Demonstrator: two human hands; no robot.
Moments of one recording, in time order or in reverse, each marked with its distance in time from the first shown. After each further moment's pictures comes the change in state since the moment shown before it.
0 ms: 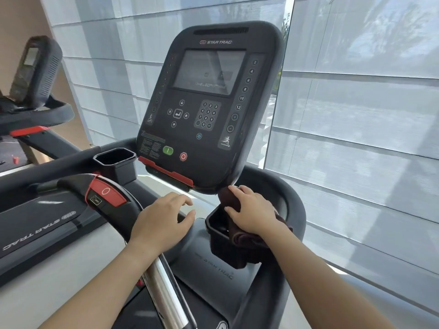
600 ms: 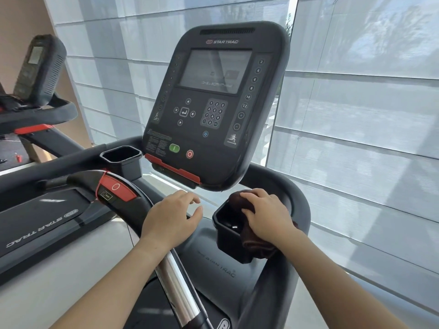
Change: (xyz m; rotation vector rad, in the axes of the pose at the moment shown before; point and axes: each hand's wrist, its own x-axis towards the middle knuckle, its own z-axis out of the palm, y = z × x) left_hand -0.004 0.001 -0.002 -0.016 0.017 0.016; right_hand -0.030 0.003 -0.005 0.004 0.087 0.006
